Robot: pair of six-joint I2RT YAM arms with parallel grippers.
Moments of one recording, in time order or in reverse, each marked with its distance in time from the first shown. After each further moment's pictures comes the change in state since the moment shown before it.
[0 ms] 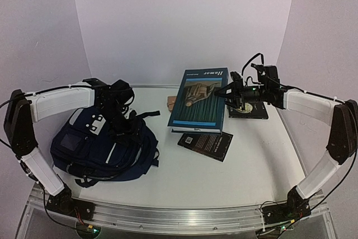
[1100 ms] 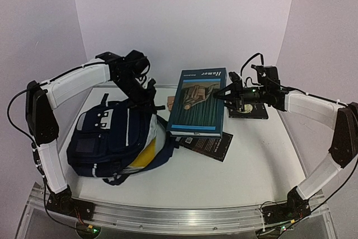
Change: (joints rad) left arm -0.018 0.245 0.507 -0.057 0.019 0.063; right arm 0.026 -0.041 -0.029 -0.003 -0.001 -0.028
